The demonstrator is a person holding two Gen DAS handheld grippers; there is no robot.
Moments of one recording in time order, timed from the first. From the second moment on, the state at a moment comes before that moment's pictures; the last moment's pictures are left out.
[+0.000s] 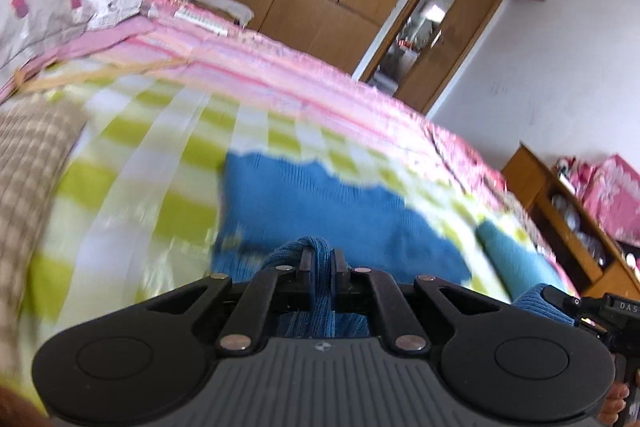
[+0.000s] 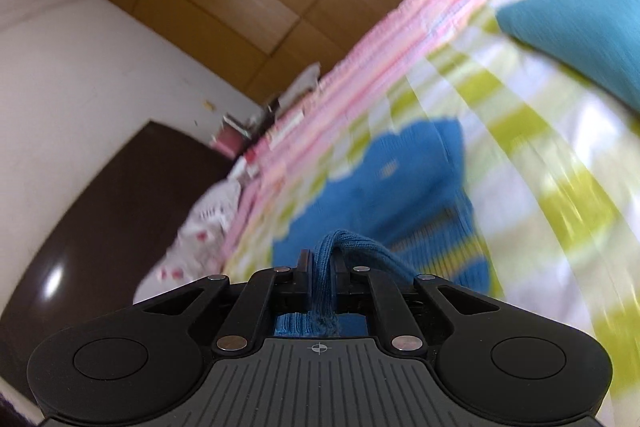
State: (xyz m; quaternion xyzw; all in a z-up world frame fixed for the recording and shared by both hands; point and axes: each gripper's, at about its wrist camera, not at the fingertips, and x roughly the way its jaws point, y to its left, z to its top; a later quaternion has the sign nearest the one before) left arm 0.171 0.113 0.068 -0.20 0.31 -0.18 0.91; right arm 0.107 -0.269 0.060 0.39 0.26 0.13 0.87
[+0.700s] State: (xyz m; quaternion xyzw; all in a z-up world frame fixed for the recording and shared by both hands) left arm 0.297 0.099 0.022 -0.19 0.33 -0.08 0.92; right arm 0.264 -0.292 0.024 0.42 0.27 0.05 0.87
